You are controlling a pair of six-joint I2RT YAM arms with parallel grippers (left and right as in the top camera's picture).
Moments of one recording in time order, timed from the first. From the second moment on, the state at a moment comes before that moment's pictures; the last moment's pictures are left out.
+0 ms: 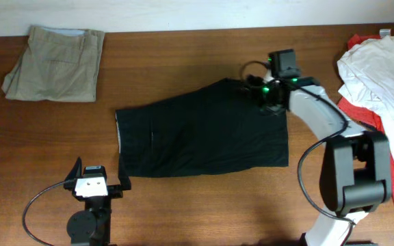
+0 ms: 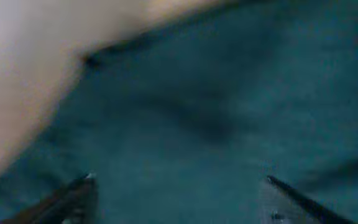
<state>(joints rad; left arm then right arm) 0.03 0.01 0.01 -0.08 -0.05 0.05 0.11 1.93 1.36 -0.57 -0.23 0.56</state>
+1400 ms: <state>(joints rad) 0.03 0.18 0.15 0.05 0.17 -0.03 -0.22 1.68 1.36 -0.50 0.08 0.60</state>
